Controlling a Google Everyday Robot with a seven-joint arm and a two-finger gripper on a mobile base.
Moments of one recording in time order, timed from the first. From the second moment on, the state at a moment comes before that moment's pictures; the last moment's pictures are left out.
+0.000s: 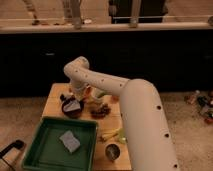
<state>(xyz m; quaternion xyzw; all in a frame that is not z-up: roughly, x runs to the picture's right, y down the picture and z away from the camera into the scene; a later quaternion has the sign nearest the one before) -0.165 0.051 0.889 -0.26 -0.20 -0.39 0.86</state>
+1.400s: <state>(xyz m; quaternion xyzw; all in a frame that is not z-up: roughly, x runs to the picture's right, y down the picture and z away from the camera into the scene) -0.229 0.067 0.848 -0.23 -0.32 -0.43 0.81</state>
